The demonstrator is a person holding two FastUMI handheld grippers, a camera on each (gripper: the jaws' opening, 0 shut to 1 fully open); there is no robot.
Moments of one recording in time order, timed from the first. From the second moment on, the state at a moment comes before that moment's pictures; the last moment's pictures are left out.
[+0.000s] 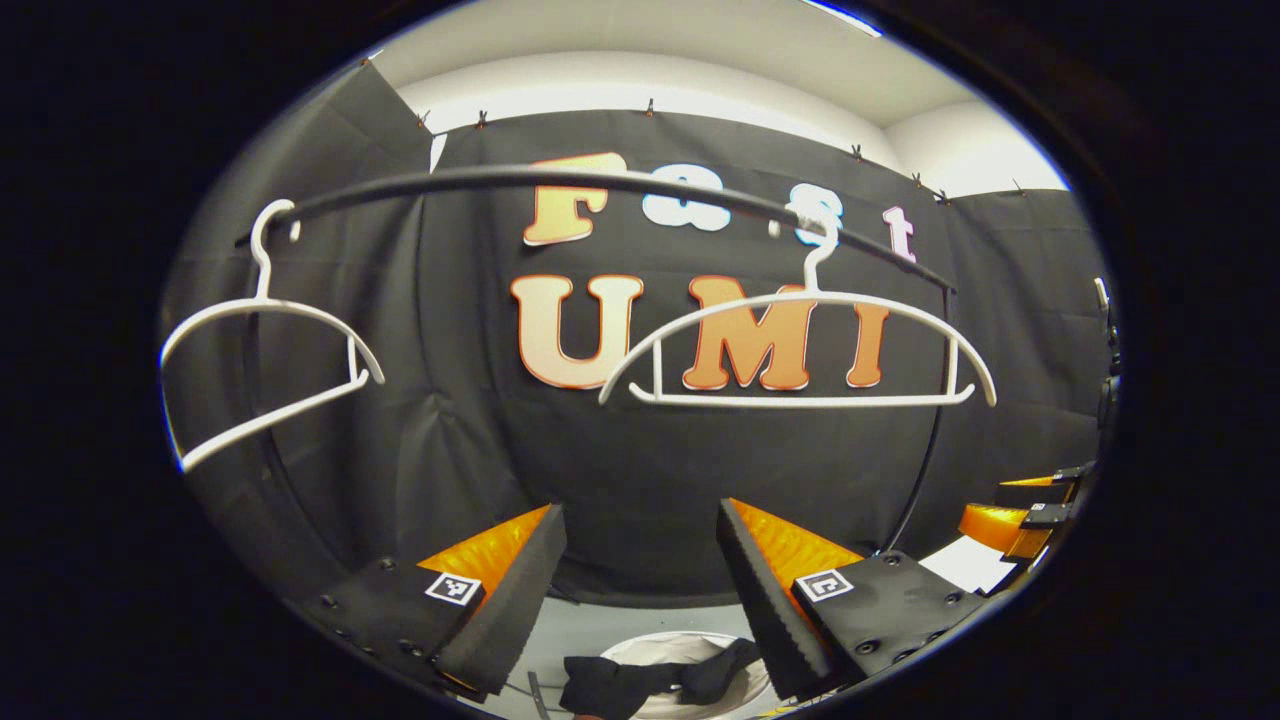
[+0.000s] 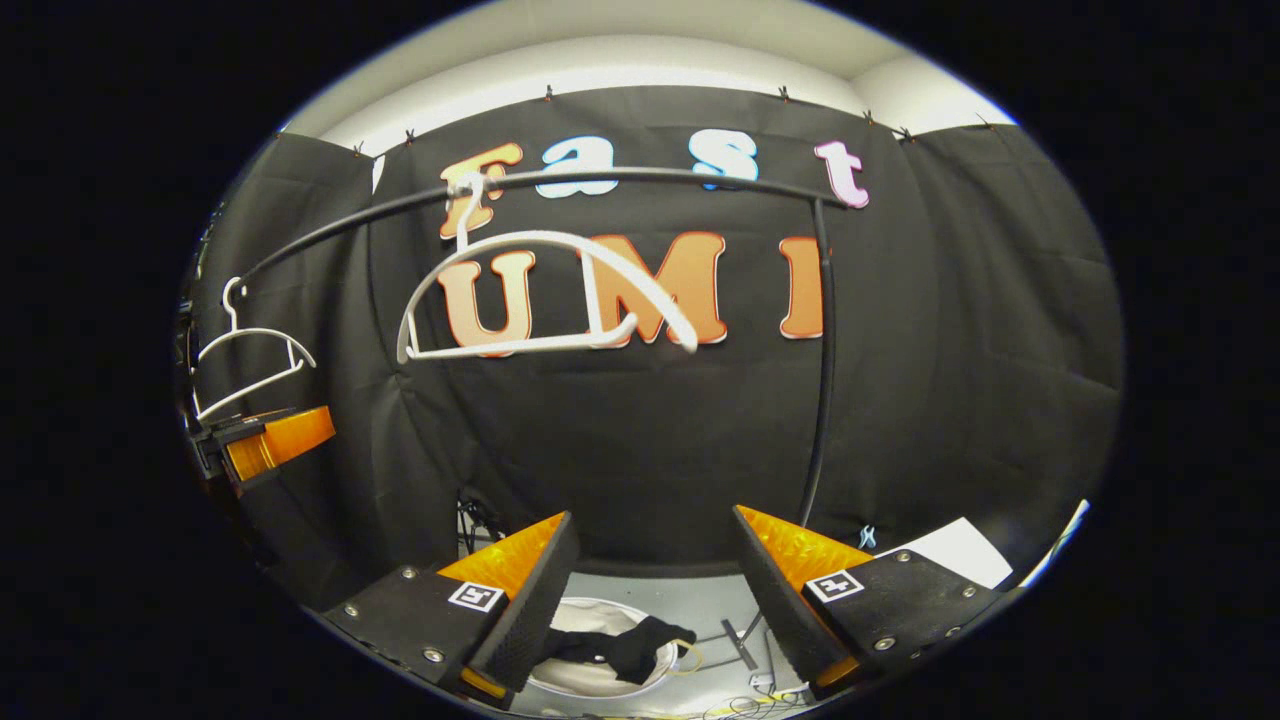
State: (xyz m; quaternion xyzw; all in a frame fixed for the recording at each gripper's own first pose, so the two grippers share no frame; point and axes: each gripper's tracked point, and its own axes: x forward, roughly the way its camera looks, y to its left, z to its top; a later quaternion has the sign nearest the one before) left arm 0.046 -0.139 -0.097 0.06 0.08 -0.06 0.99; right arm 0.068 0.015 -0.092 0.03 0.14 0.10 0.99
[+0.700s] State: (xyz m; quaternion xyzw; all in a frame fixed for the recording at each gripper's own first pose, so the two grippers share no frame) left arm 0.043 -0.154 -0.020 0.04 0.01 -0.06 1.00; right arm 0.057 -0.023 -0.021 0.01 0.05 0.09 0.99
